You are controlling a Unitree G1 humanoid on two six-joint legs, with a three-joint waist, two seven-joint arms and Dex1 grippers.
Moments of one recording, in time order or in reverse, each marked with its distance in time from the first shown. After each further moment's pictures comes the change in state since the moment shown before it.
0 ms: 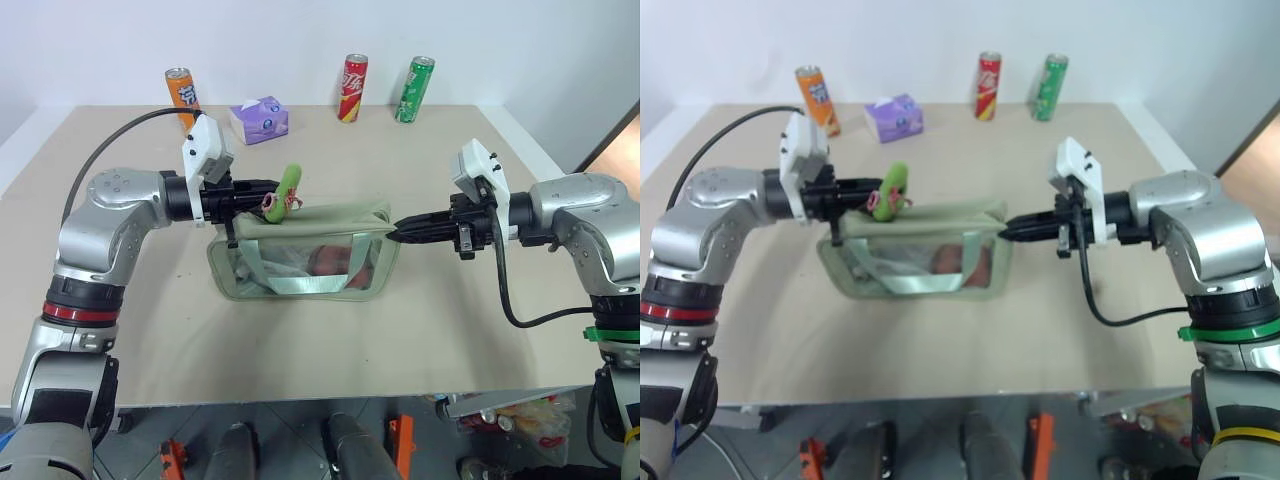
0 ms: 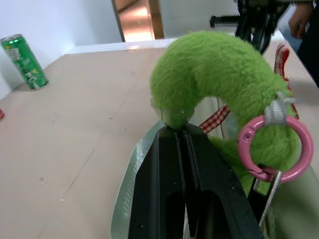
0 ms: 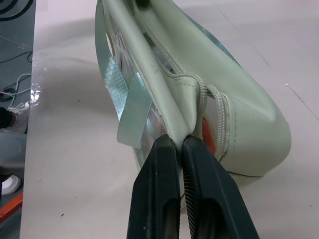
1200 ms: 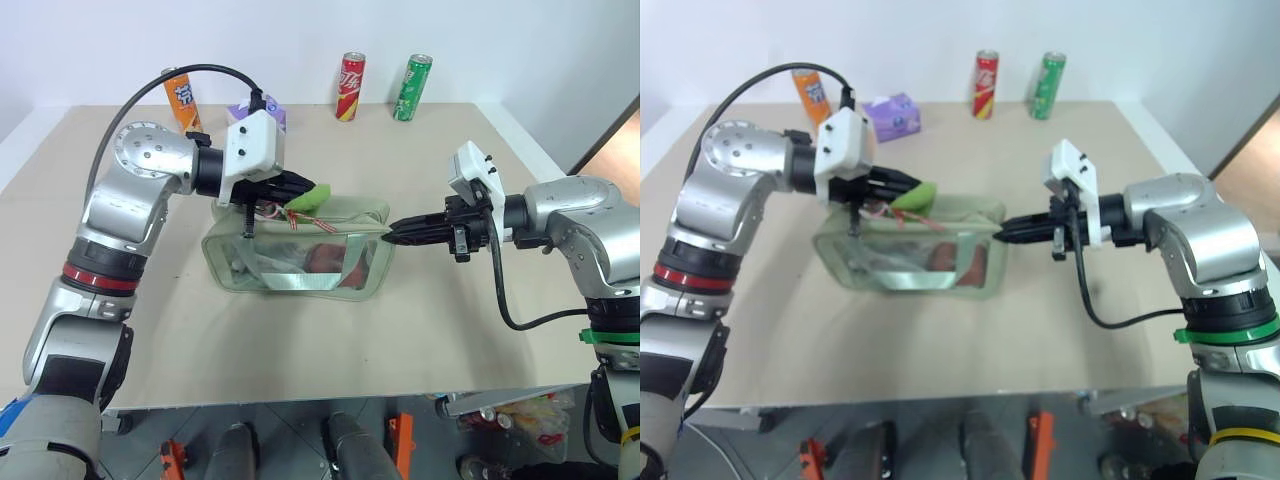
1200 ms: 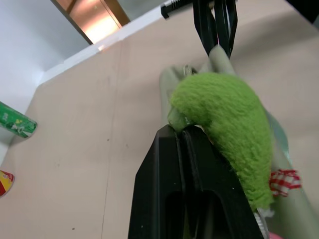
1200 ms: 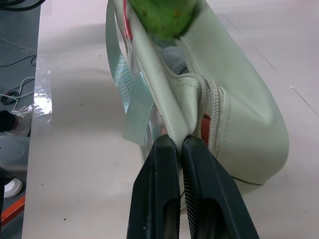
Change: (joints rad) left arm -0.184 -0.055 -0.132 0.059 0.201 -0.201 -0.124; right arm 0.009 0.014 -0.001 -0.017 0.011 0.000 -0.009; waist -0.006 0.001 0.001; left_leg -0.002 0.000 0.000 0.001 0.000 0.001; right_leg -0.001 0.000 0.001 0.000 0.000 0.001
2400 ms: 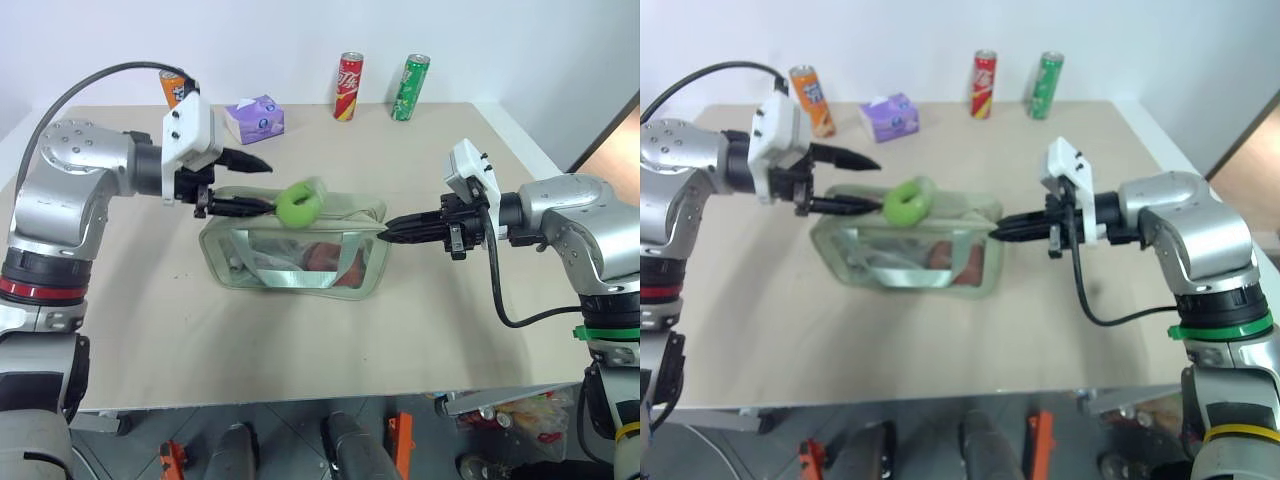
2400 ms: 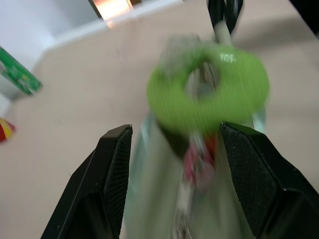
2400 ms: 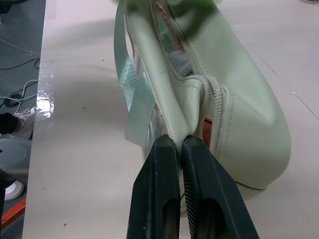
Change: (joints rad) left arm 0.092 0.211 0.122 -0.078 -0.106 0.164 -0.069; right arm -0.021 0.024 0.010 0.021 -0.002 -0.015 0.010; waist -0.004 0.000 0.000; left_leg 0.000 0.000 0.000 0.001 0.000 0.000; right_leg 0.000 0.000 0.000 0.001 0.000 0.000
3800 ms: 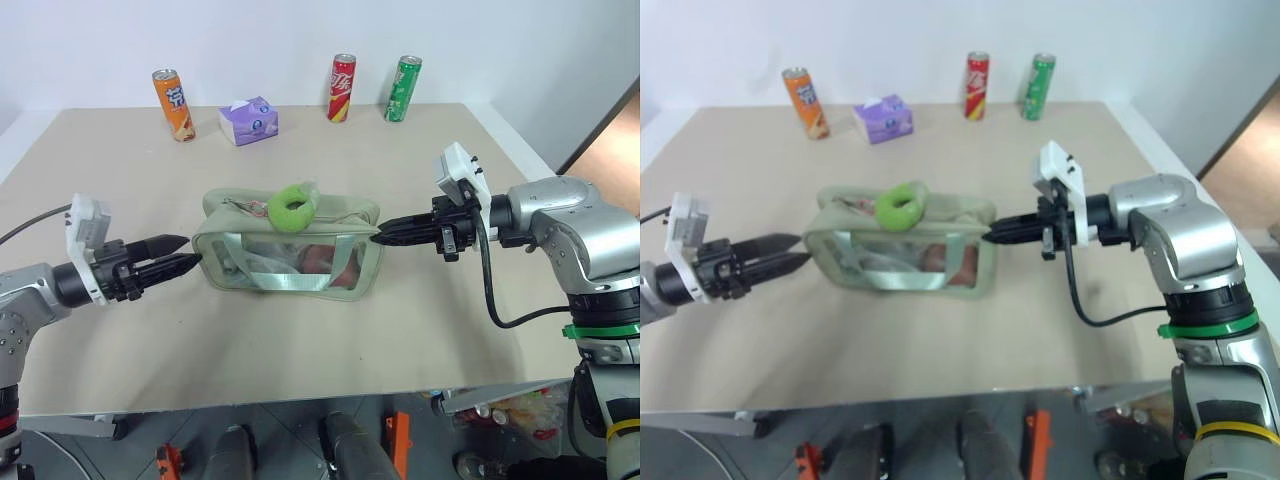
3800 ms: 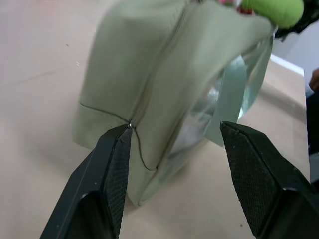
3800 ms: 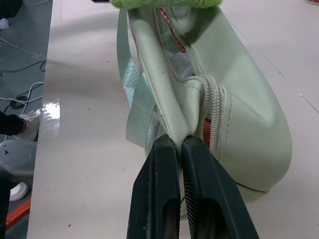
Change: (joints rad) left arm 0.681 0.003 0.465 -0.220 -0.425 0.392 0.289; right arm -0.006 0.035 0.013 0.019 -0.012 -0.011 0.016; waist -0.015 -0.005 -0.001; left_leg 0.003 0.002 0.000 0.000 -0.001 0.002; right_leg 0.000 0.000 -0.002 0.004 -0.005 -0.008
